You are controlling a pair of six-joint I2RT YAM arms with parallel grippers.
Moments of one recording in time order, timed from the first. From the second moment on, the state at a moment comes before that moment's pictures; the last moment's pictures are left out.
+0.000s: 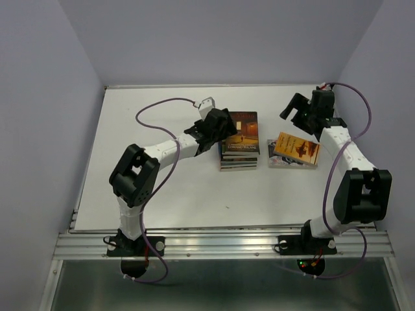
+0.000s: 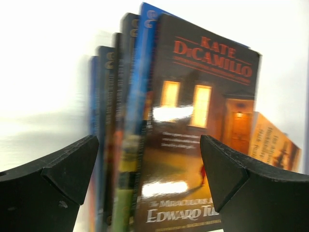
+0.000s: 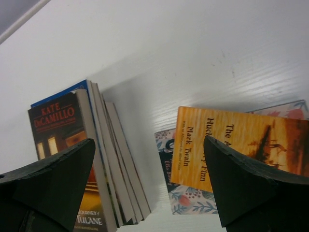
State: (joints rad) left arm -0.72 1.88 1.33 -0.02 -0.29 -0.89; right arm 0.00 1.52 1.20 -0.30 -0.06 0.53
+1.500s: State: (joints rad) left arm -0.60 1.18 0.91 -0.33 -0.52 -0.85; right arm 0.14 1.58 0.82 -0.21 0.09 0.40
